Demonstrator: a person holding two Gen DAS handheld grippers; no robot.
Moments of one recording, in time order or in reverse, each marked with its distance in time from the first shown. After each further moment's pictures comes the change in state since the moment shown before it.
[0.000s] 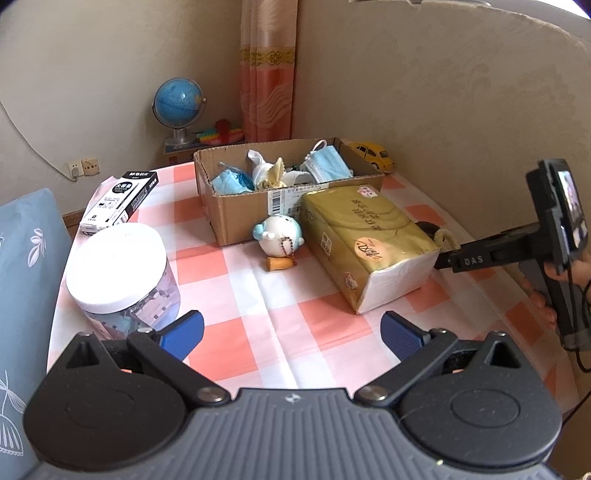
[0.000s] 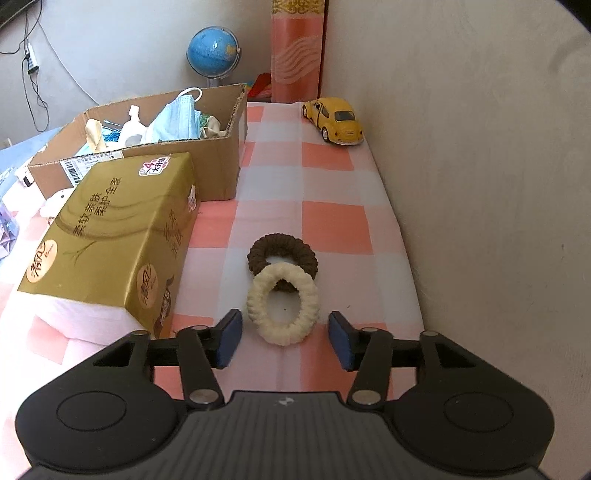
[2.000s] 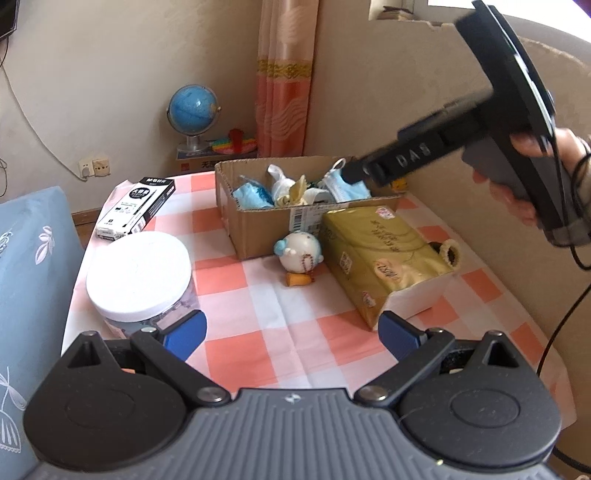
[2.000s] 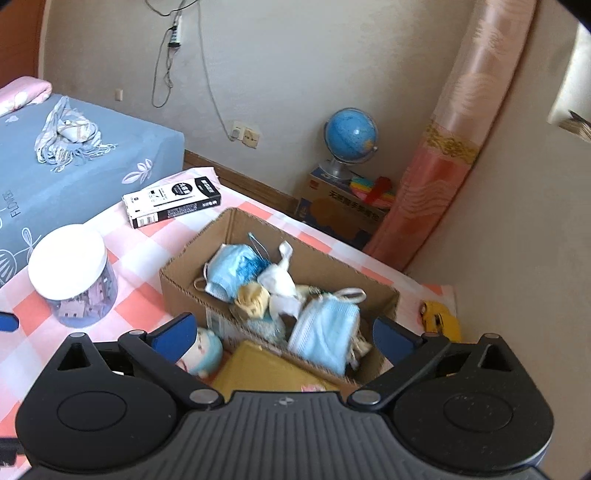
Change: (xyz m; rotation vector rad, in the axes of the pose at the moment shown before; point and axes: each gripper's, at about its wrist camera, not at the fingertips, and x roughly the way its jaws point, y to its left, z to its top) left arm -0.010 0.016 0.006 -0.046 -0.049 0.007; right arm -0.053 0.123 0.126 -0.466 -0.175 0.140
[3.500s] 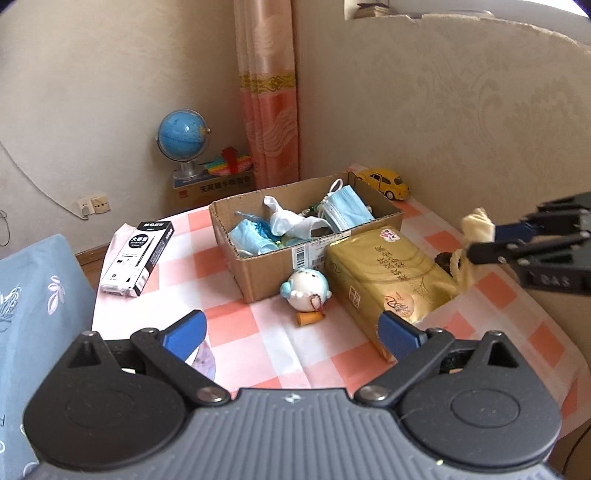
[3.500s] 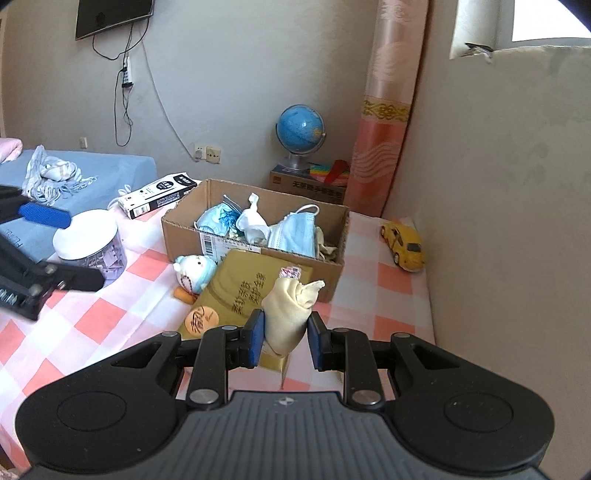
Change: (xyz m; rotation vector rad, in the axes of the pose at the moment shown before) left arm 0.008 -0.010 0.039 0.131 -0.014 0.047; right arm -0.073 -0.004 -0.106 0.217 -0.070 -0.044
